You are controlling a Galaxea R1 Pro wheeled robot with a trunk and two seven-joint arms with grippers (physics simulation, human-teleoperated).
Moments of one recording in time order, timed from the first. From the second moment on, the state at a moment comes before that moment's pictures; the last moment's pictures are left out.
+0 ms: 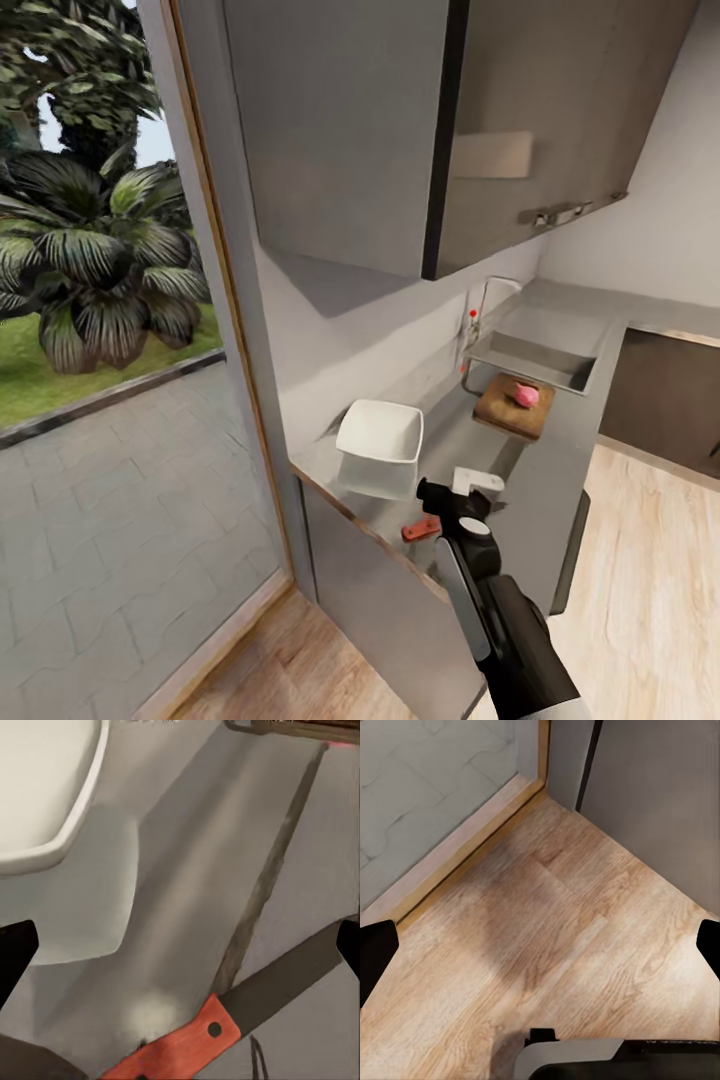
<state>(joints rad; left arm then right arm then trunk) 0.28 0.13 -0.05 -1.04 0.17 -0.15 -0.02 -0.43 0.17 0.17 -1.36 -0.20 0.51 -0.53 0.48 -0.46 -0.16</state>
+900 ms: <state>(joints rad) 0.28 0.13 -0.05 -1.03 0.17 -0.15 -0.02 -0.43 0.17 0.14 -1.26 -0.20 0.50 -0.56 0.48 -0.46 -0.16</state>
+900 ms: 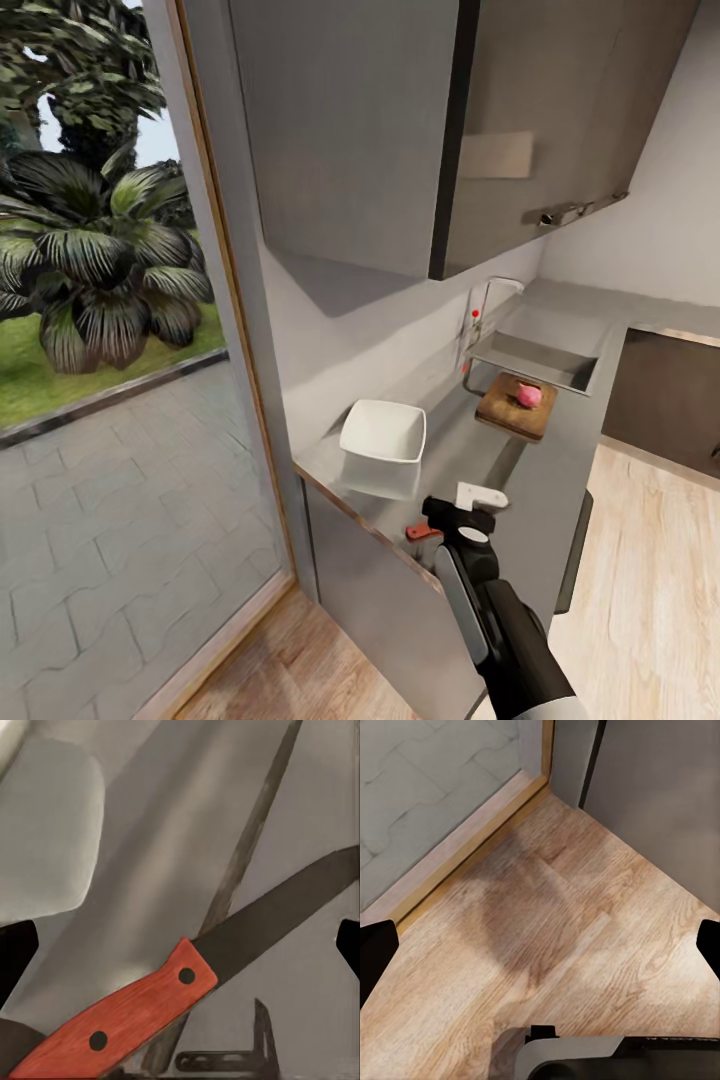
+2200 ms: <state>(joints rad) 0.28 0.13 -0.05 -1.02 0.17 -0.15 -0.02 -0.43 0.17 0.13 -1.19 -0.32 0.50 -0.63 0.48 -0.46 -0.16</state>
